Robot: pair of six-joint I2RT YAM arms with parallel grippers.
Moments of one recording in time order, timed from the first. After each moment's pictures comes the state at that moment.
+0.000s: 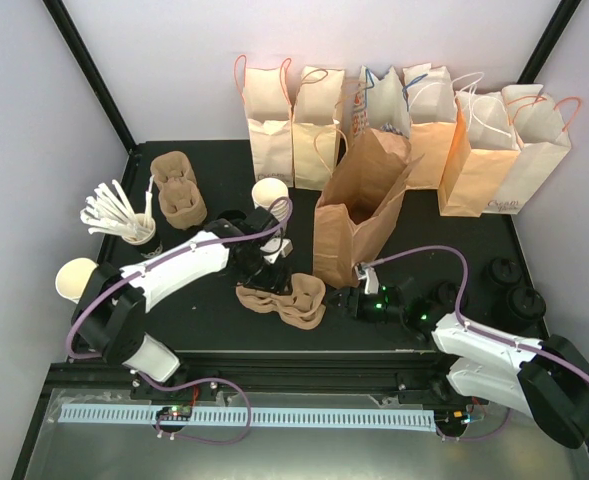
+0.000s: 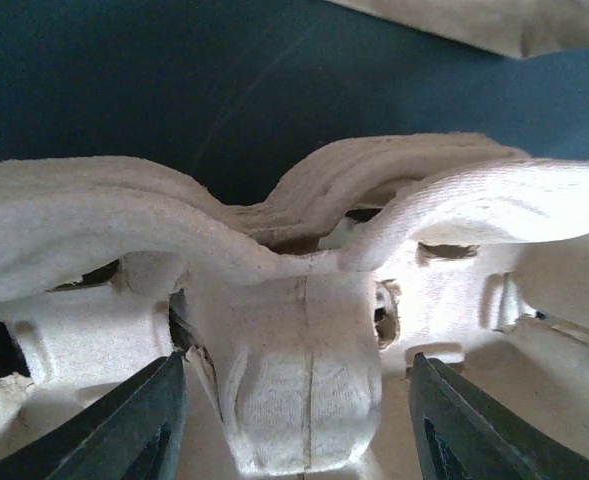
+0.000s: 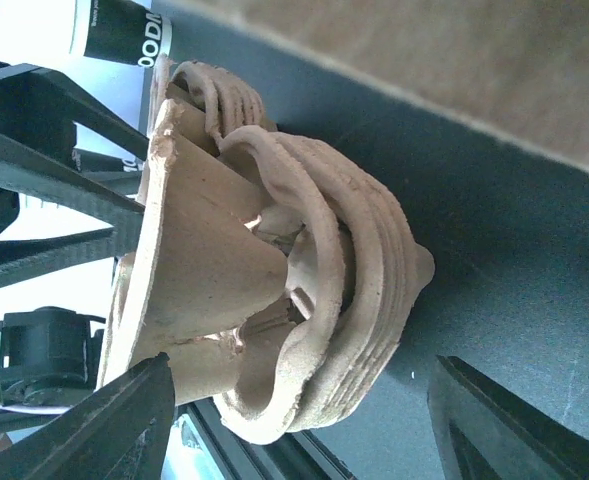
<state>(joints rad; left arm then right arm) -0.65 1.51 1.06 -0.85 0.37 -0.37 0.72 1.04 0.27 0.20 -0.46 0.95</state>
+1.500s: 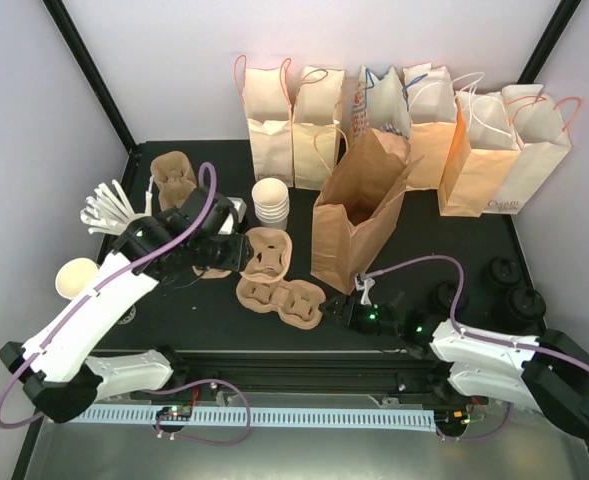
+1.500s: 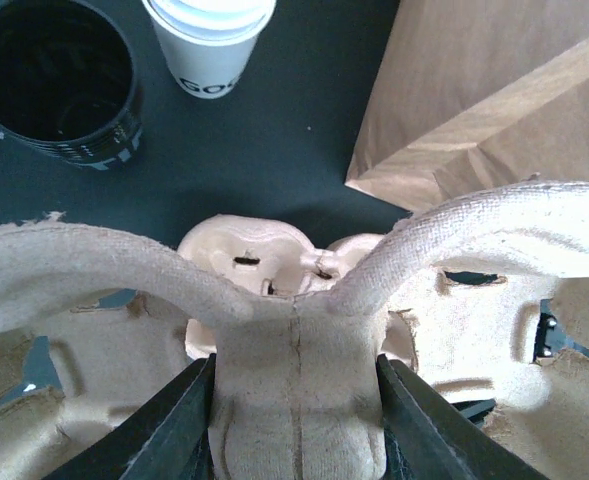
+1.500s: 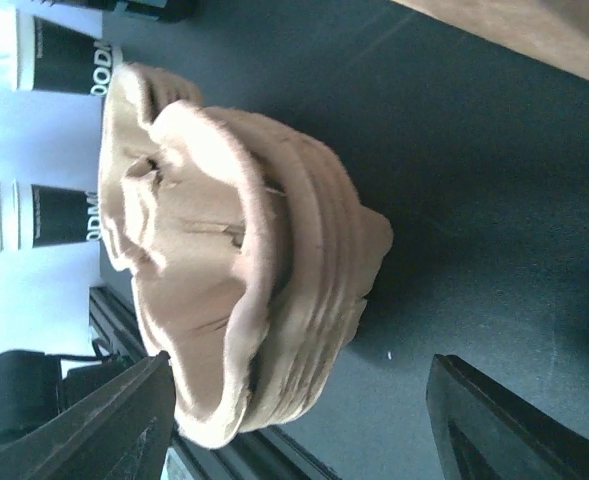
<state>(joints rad) -0.70 1.16 1.39 -1.20 0.00 -0.52 0.88 1.02 0.22 0.23 -0.23 1.10</state>
